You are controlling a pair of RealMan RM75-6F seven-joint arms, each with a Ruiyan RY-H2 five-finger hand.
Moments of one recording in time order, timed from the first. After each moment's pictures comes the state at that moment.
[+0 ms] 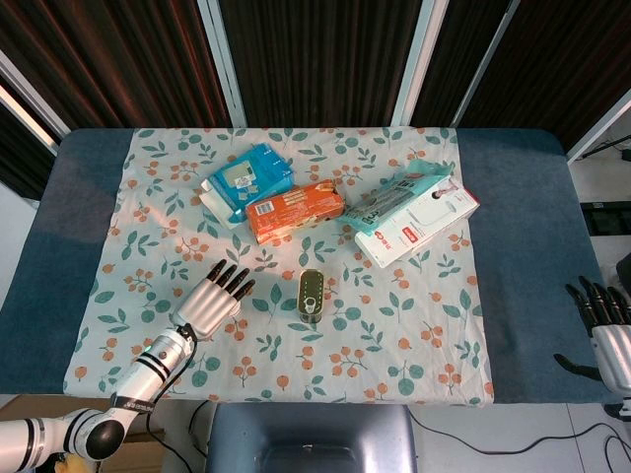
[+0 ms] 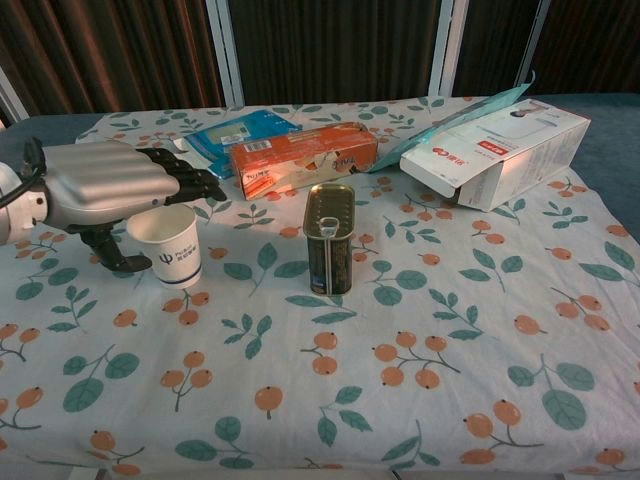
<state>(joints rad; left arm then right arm) -0.76 -1.32 -0.12 -1.82 0.95 0.89 1.03 0.05 -1.09 0.03 -1.39 -1.53 1.47 0.10</state>
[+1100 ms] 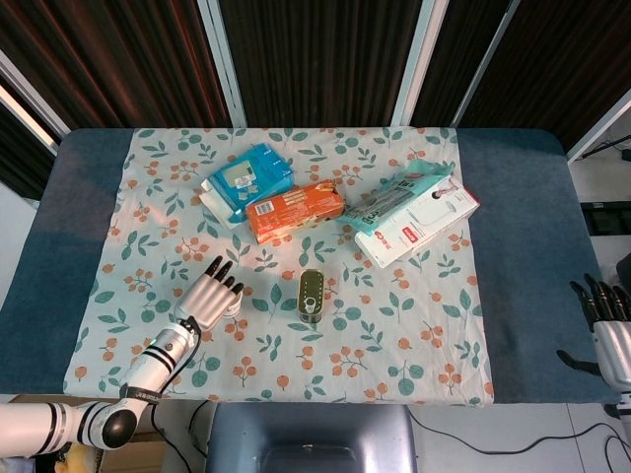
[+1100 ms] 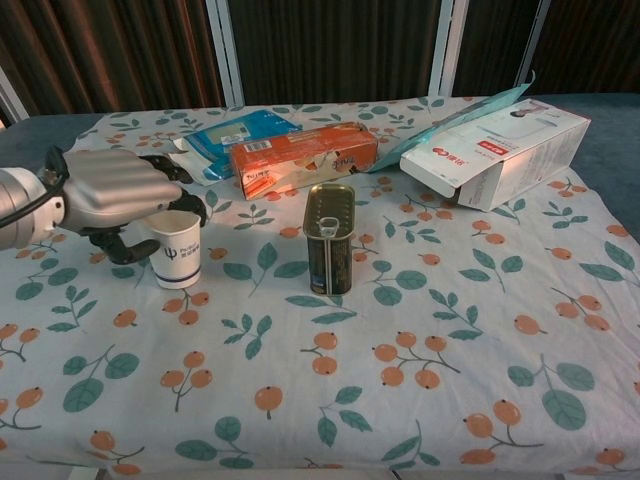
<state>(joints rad) -0.90 -1.35 -0.01 -1.77 0.80 0.97 0.98 0.06 -1.11 0.05 -1.41 -1.46 1.42 0.03</state>
